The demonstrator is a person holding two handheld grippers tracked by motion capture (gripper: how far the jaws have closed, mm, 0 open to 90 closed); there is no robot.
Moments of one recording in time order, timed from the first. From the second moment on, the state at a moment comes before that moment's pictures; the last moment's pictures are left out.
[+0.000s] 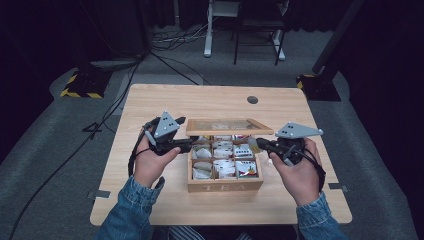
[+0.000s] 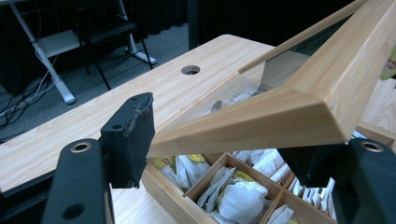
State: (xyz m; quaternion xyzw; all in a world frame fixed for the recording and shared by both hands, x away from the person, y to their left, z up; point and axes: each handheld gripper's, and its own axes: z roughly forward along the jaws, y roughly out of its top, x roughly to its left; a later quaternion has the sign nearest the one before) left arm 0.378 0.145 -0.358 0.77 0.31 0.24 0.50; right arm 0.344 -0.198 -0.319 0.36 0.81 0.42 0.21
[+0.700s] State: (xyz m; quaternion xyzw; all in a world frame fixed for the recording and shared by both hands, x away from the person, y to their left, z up) left arm 0.377 0.145 -0.358 0.77 0.31 0.24 0.50; right arm 0.357 -0.253 -0.327 0.43 0.79 0.38 0.23
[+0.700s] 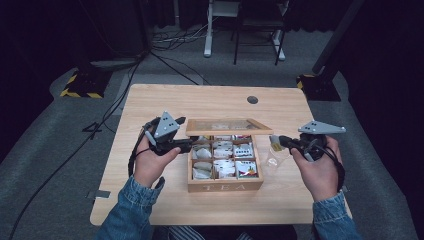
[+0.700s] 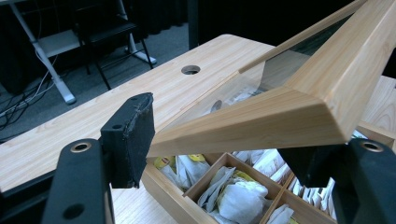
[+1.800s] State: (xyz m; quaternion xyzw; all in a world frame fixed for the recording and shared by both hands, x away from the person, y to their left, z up) left arm 0.375 0.145 -0.356 0.77 0.31 0.25 0.50; right arm 0.391 -0.271 -0.366 0.47 0.80 0.30 0.19
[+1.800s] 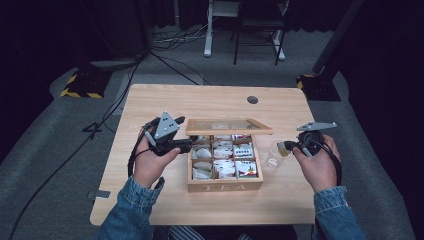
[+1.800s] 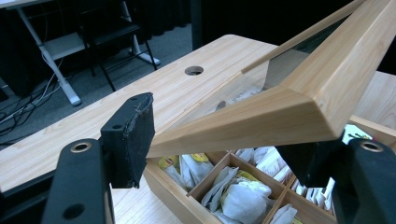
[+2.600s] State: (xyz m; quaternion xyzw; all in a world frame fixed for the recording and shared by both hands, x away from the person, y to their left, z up) left arm 0.374 0.143 -0.357 0.78 0.31 0.25 0.49; right arm 0.381 -0.304 -0.376 0.48 0.77 0.34 0.25
